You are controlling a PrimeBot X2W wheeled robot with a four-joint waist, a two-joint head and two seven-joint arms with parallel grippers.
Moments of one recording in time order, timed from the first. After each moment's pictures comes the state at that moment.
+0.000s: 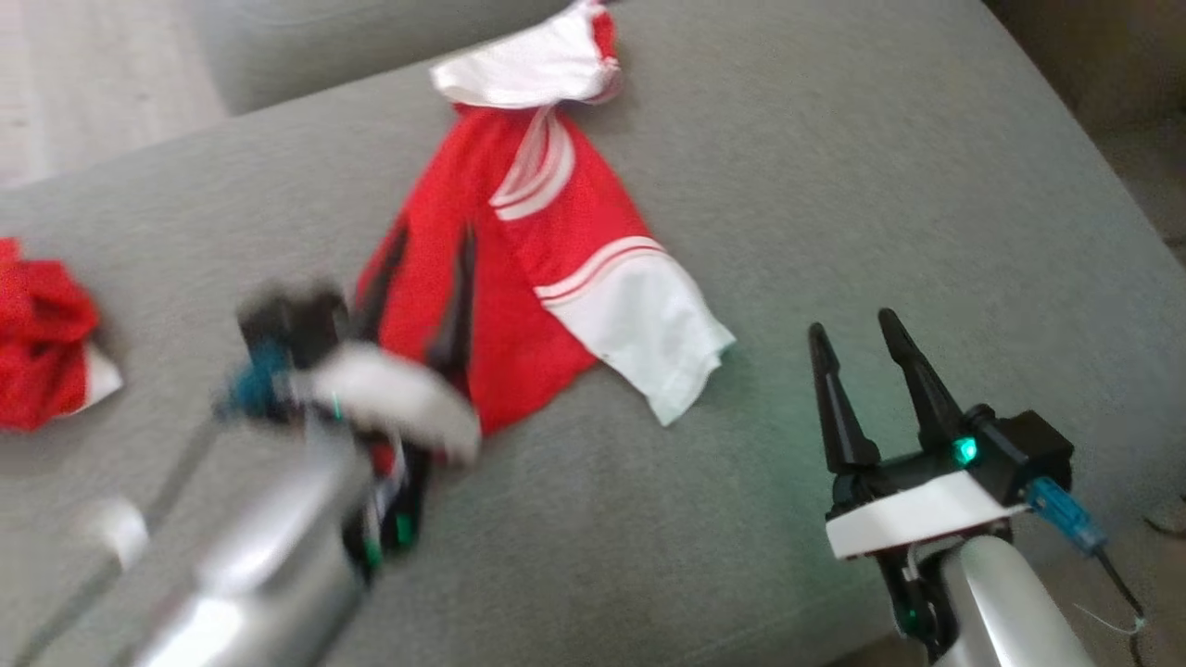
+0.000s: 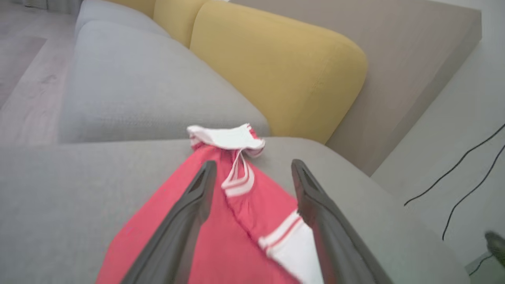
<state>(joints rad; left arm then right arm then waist) -0.61 0.32 -0.82 0.35 -0.98 0.11 -0.21 -0.13 -0.05 0.21 0.23 0.21 0.13 -0.26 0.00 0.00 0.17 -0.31</state>
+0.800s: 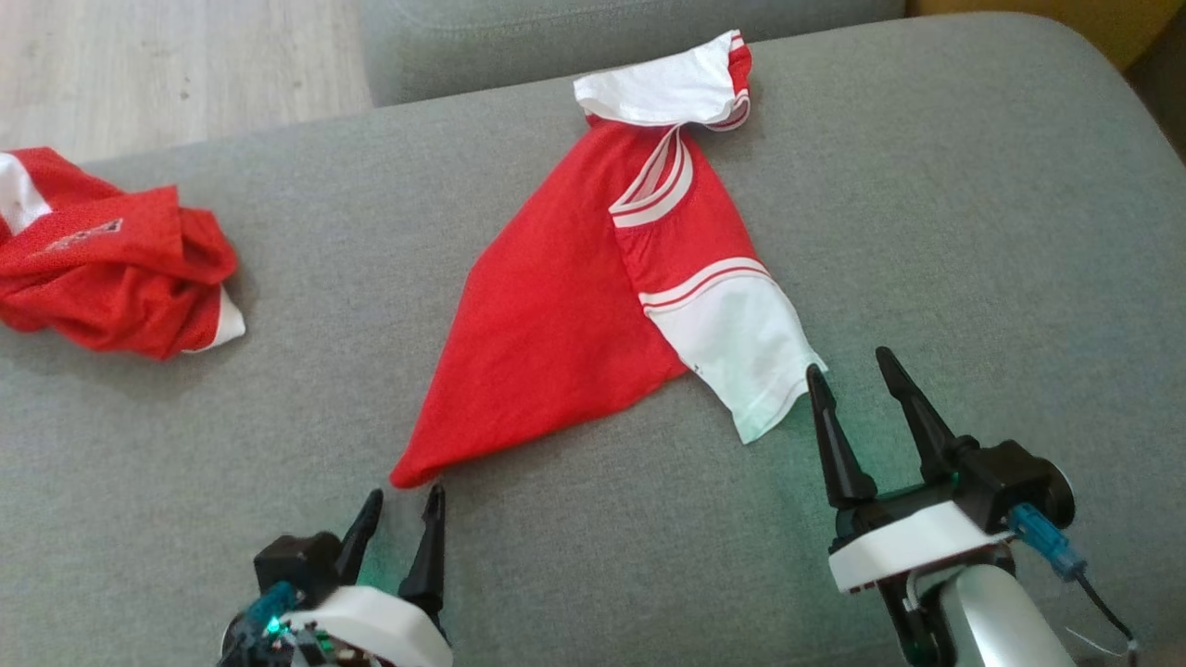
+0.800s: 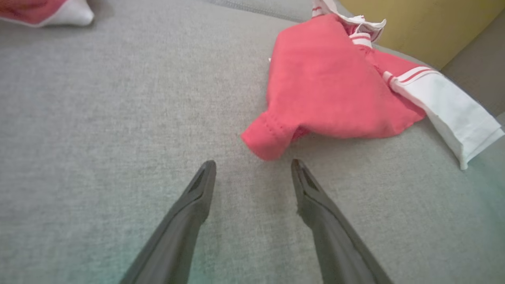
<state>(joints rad) -0.19 0.36 -0.82 0.36 -0.94 0.19 -0.25 -0.08 -0.05 0.18 0.27 0.11 0.13 -0.26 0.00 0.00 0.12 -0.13</state>
